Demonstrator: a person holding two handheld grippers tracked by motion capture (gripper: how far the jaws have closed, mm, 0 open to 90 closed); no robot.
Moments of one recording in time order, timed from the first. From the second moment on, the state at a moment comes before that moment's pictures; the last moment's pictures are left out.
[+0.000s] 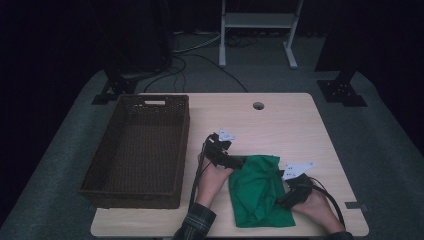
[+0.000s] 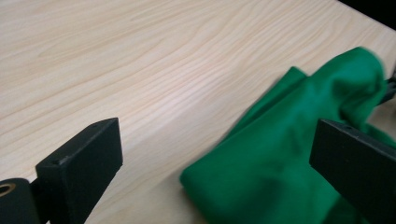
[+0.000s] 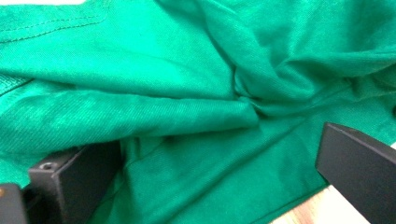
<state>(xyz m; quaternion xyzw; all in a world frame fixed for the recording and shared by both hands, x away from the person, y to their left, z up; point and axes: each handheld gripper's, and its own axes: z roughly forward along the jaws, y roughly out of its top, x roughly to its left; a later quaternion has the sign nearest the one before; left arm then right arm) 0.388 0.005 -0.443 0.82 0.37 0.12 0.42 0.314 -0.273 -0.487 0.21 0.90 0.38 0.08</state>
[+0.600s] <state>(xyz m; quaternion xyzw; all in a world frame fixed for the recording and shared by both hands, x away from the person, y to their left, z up) 0.406 0.015 -0.480 0.84 0.39 0.13 0.37 0.312 -0.268 -0.488 0.22 0.90 0.38 0.09</state>
